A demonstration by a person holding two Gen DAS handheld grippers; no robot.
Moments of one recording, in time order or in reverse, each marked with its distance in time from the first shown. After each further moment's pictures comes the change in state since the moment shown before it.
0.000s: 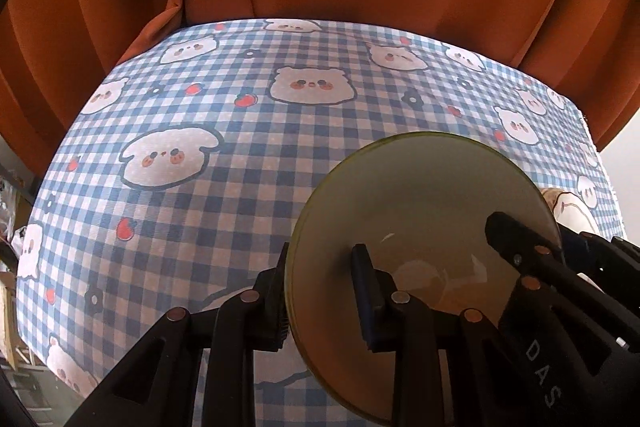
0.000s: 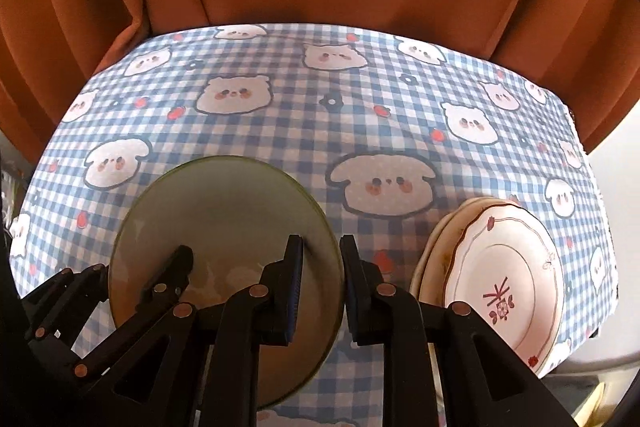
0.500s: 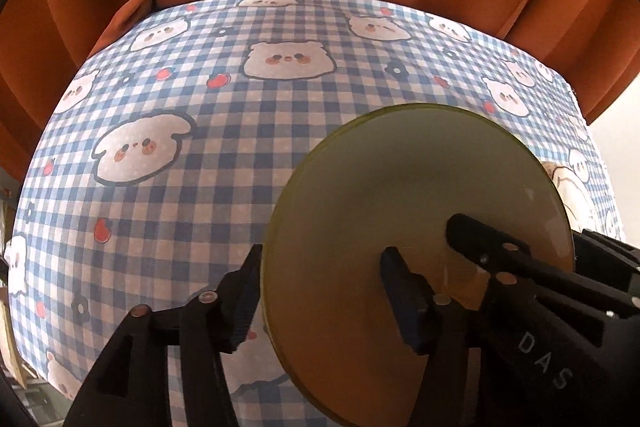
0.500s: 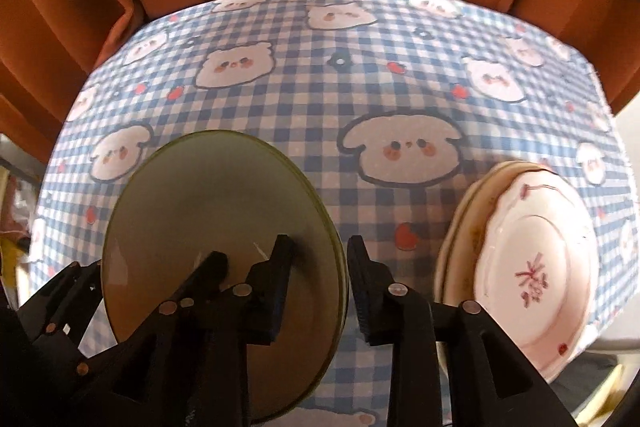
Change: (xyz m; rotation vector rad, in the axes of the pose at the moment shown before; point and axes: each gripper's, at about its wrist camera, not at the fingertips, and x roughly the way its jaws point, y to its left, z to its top) left arm 0.016 -0.004 0.005 0.047 0.102 -0.043; right arm 0.031 -0.016 0.003 0.068 0.143 0.162
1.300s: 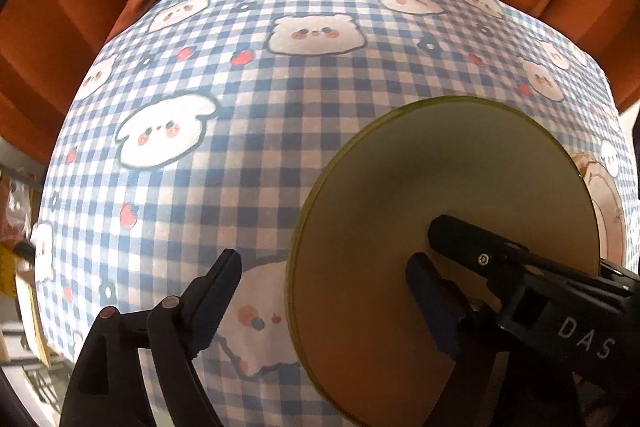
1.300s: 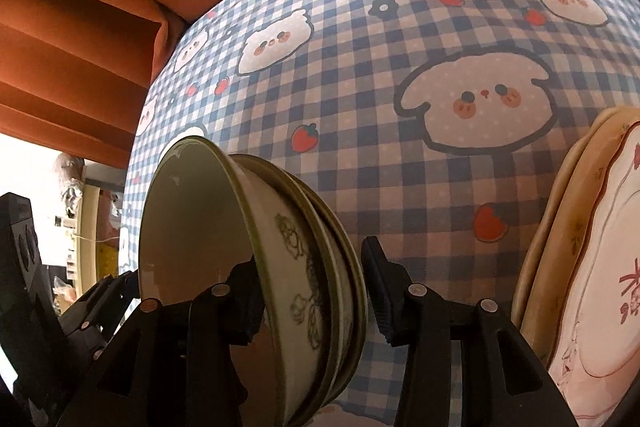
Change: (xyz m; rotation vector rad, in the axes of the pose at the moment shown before) left arm 0.007 0.000 0.010 0.006 0.112 0.103; right arm 0.037 -0.027 0.005 0.137 0.126 0.391
